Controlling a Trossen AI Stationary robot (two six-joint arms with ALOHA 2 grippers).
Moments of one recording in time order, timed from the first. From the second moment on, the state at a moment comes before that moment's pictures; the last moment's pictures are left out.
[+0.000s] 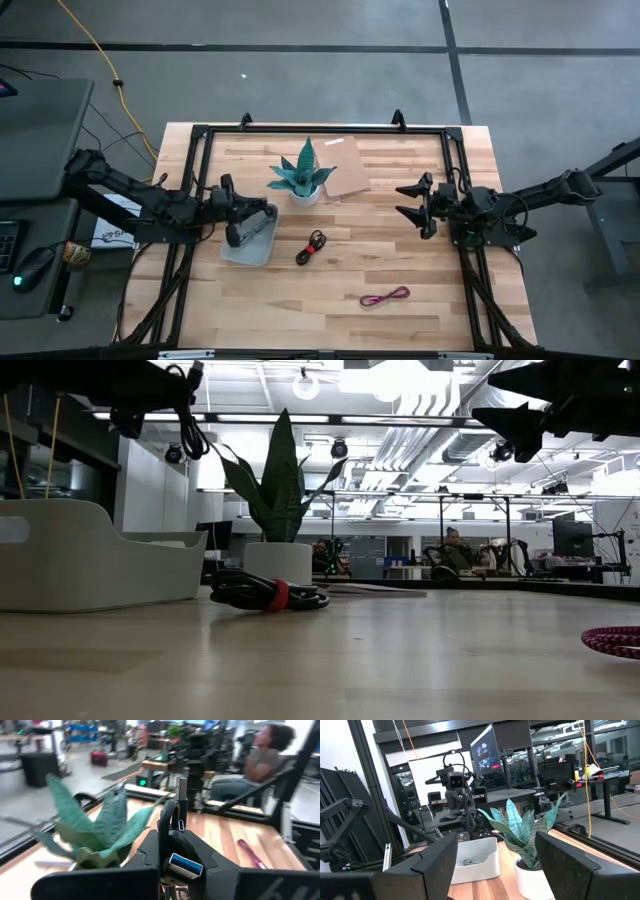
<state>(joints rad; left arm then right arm) -0.28 0.62 0.32 0.20 -0.64 -0.17 0.18 0.50 0.07 0.65 0.30 0.13</state>
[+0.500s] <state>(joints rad) -0.40 1.05 0.74 -0.73 -0.71 -0.85 0.18 0.50 0.07 0.64 0.30 0.13</state>
